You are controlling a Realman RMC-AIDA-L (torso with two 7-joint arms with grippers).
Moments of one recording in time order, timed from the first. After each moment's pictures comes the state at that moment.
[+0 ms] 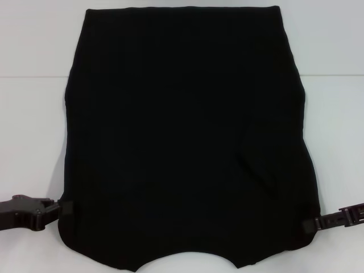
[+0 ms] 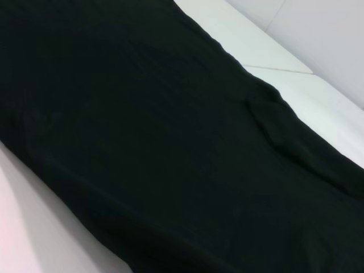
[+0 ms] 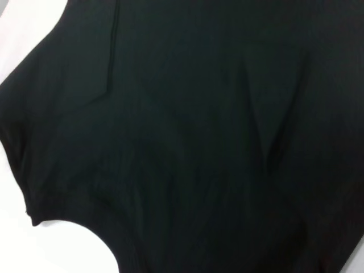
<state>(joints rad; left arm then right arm) -0.43 -2.05 0.29 0.72 2.41 1.60 -1.61 0.56 1.98 -0.78 -0.77 -2.42 -1.60 2.23</state>
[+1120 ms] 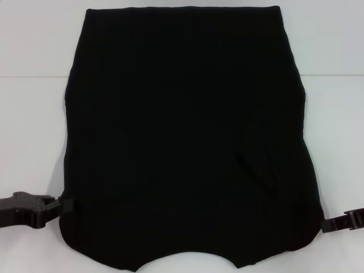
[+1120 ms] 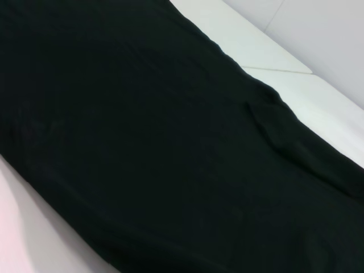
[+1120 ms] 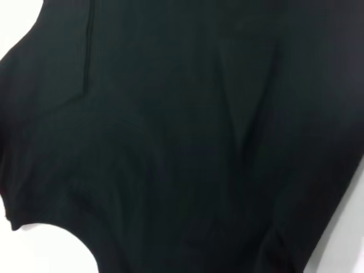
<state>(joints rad) -0.44 -2.05 0.29 0.72 2.41 1.60 -1.61 0.55 1.99 -0.74 -0.75 -2.46 -1.57 2.23</state>
